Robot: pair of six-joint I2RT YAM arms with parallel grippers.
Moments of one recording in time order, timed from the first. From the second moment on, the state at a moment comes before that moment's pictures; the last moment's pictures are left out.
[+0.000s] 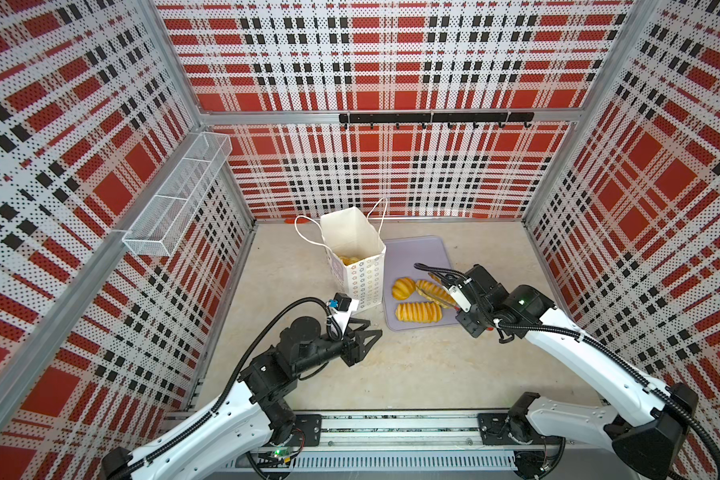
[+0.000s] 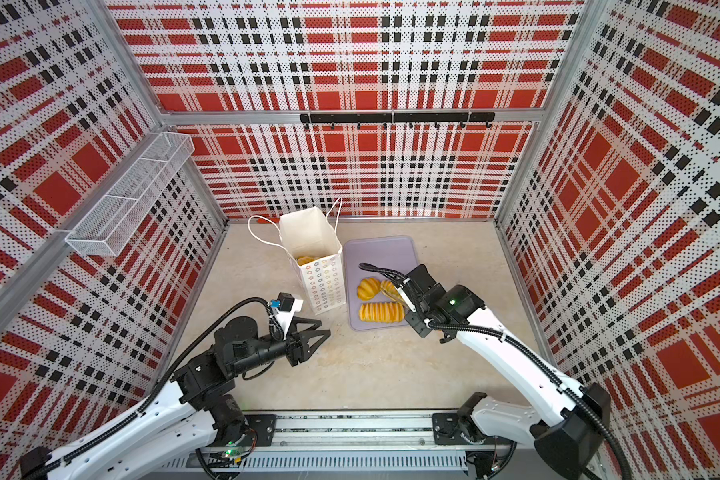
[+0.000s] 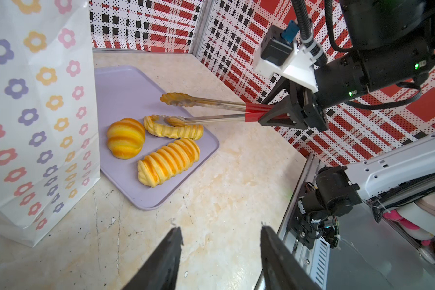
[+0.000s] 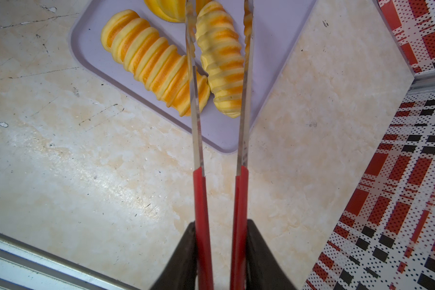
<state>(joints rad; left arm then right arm) -0.81 0.65 0.52 -0.15 0.22 -0.38 0.67 1.17 1.14 -1.09 0.31 -0.13</state>
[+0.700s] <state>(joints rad) -0.81 0.65 0.52 -0.15 0.22 -0.37 0.67 1.21 1.12 -1.07 0.31 -0.12</state>
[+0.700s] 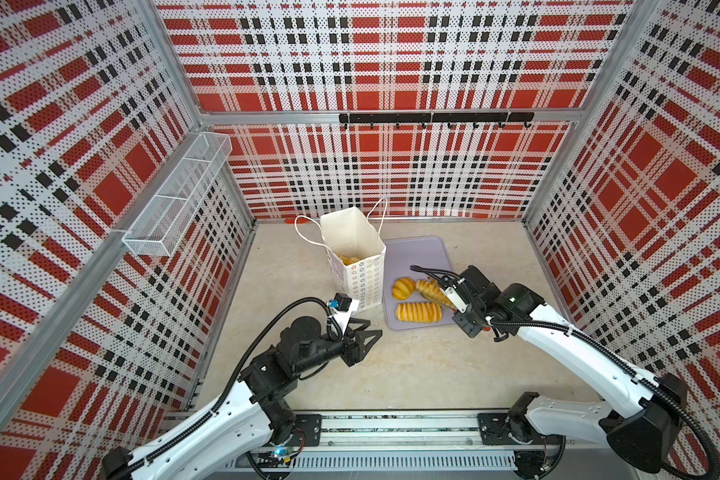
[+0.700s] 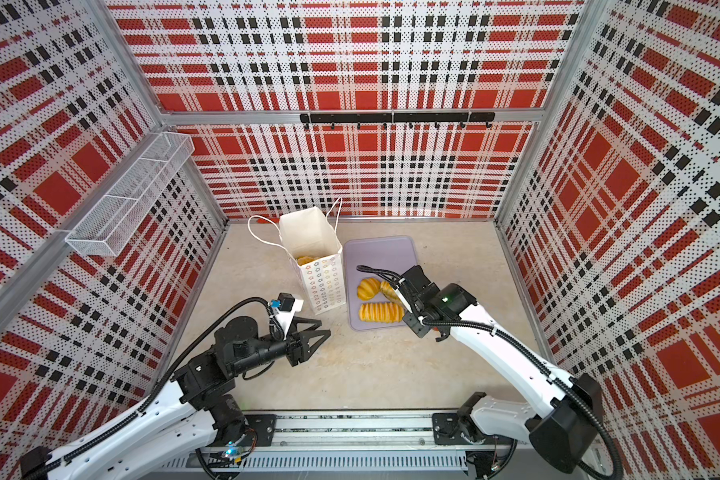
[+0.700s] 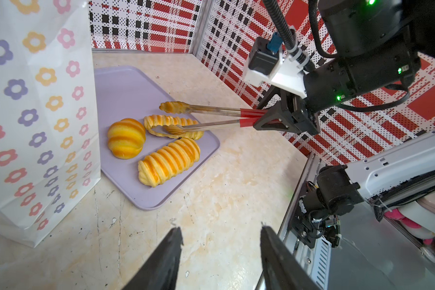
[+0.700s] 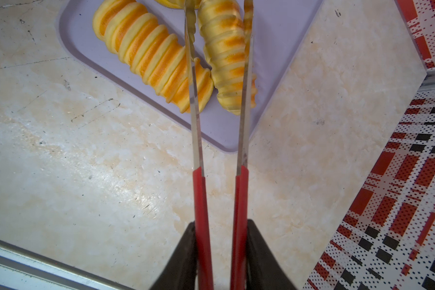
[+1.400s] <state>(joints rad) -0.81 0.66 0.52 -0.15 0.22 -0.37 0.67 1.25 1.10 -1.05 0.33 -0.12</state>
